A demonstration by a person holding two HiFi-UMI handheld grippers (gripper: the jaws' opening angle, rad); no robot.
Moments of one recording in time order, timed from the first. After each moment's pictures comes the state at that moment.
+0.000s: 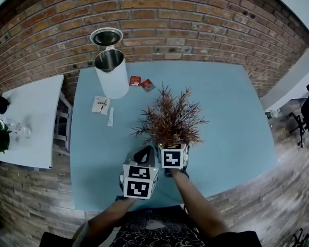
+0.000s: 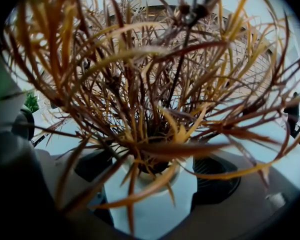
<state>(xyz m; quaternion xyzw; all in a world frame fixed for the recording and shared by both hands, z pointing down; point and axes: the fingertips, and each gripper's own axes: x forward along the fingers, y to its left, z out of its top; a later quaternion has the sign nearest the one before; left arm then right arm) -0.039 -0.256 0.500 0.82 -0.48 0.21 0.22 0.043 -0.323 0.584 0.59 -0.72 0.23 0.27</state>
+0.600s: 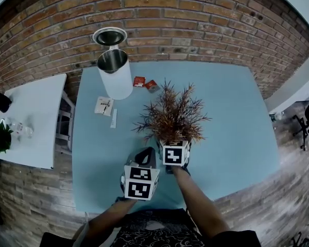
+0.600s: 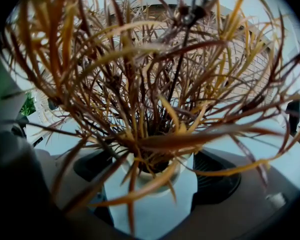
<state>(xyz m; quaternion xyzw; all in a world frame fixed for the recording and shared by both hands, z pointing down) -0.047 -0.267 0.509 0.81 -0.49 0.22 0.23 0.037 -0.353 0.584 0.59 -0.72 0.23 0.27</state>
